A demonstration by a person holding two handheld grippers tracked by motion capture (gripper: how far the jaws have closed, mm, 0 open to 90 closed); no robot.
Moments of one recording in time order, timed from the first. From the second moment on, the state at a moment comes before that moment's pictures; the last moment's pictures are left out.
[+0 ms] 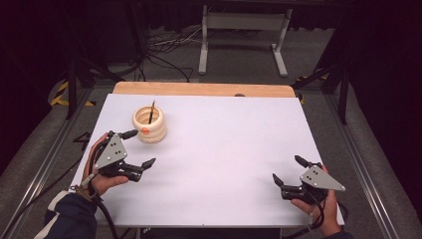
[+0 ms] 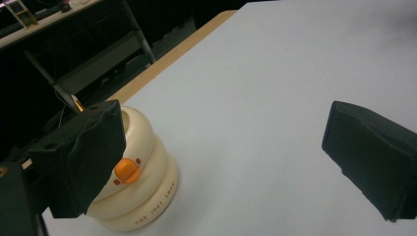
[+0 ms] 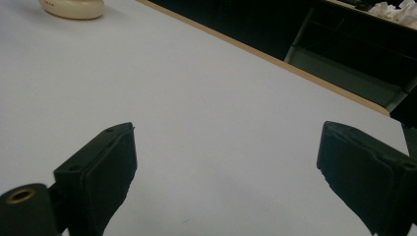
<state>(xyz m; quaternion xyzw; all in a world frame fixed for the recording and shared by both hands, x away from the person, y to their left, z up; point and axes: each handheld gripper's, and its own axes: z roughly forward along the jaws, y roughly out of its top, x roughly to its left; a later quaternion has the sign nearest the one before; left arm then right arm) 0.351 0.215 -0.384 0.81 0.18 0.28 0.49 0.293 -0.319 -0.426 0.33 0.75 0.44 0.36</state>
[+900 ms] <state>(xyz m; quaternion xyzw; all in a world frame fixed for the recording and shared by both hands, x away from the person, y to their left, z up) 0.334 0.201 -0.416 0.84 0.17 0.24 0.45 0.292 -0.319 -0.426 0.33 0.75 0.44 0.36</state>
